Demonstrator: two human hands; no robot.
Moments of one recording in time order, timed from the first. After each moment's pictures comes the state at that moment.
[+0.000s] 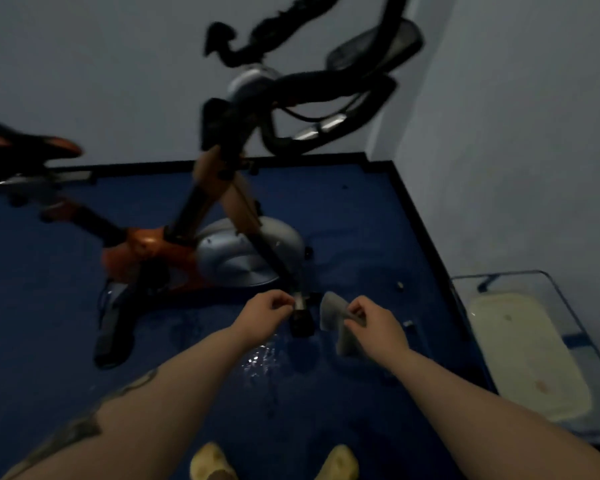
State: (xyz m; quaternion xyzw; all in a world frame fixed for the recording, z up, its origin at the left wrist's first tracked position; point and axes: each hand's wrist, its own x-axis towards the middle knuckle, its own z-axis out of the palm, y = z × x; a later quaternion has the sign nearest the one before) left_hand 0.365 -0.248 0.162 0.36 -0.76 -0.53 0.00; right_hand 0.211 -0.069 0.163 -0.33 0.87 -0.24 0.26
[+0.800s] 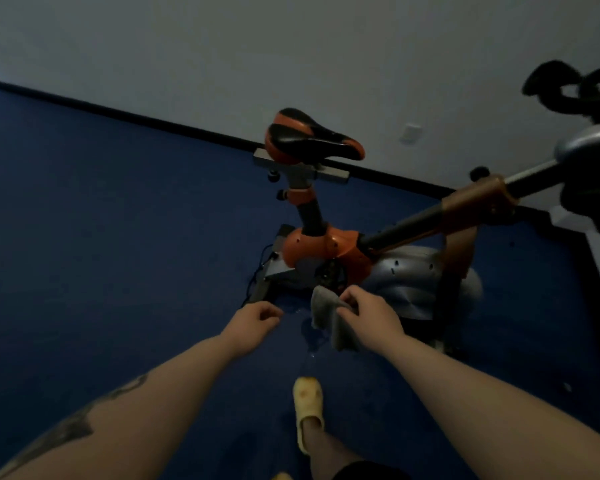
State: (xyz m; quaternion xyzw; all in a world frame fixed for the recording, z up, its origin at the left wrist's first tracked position) left_hand 0.779 -0.502 0.147 0.54 -0.68 -0.49 0.05; right_hand 0.540 -0.433 0.166 -0.56 0.76 -0.15 0.29
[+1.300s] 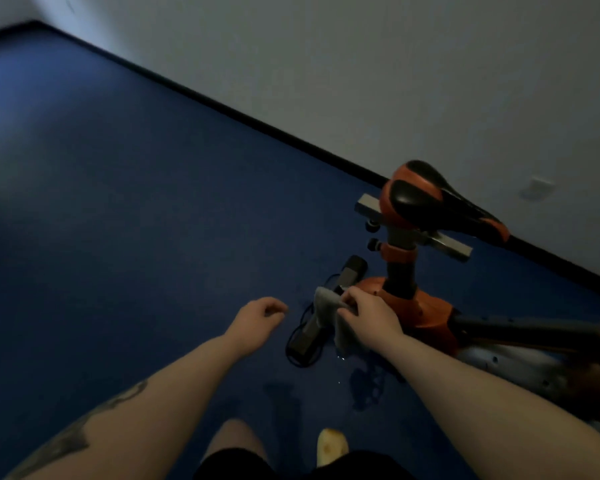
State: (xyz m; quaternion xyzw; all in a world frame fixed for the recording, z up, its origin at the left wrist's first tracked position) left_hand 0.884 -0.654 0.157 0.64 -0.59 -0.46 0.16; right_hand 0.644 -0.661 0.169 -0.67 0.66 -0.09 0.32
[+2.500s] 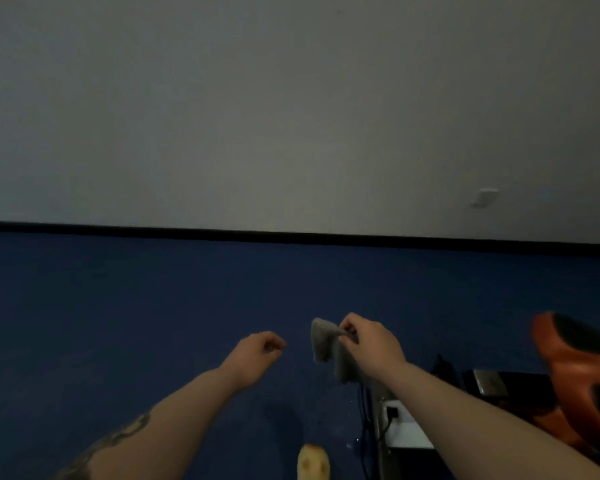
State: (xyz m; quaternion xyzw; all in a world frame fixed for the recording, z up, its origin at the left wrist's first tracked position) left_hand 0.974 -1.233 0.155 0.46 -0.78 -0.42 -0.03; right_hand 0.760 -1.112 0.155 -0.47 0.82 -0.18 0.28
